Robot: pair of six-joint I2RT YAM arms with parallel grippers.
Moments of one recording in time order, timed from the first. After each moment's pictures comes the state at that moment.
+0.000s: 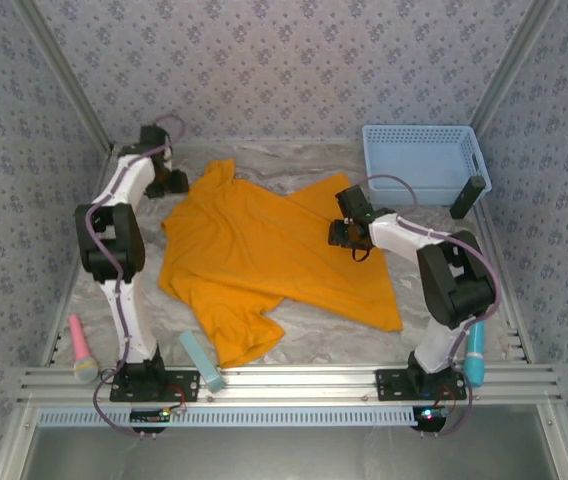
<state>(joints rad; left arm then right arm) -0.04 2.06 1.72 -0.85 -0.02 -0.20 0.41 1.72 1.06 -0.41 0.09 0.49</state>
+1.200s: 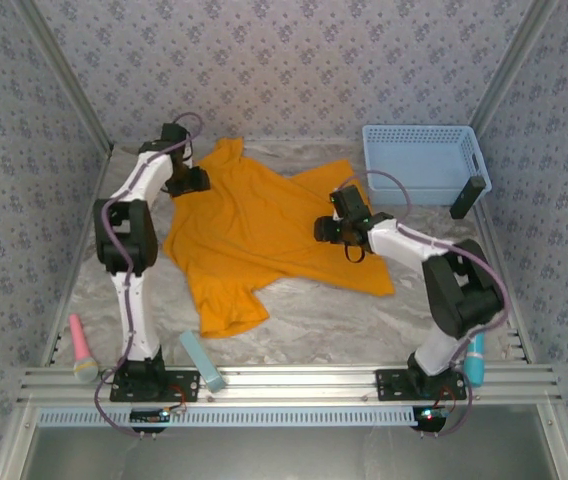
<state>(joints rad) -0.10 2.16 1.89 -0.90 0.08 -0.24 0.50 1.64 1.03 -0.28 0.02 0.39</state>
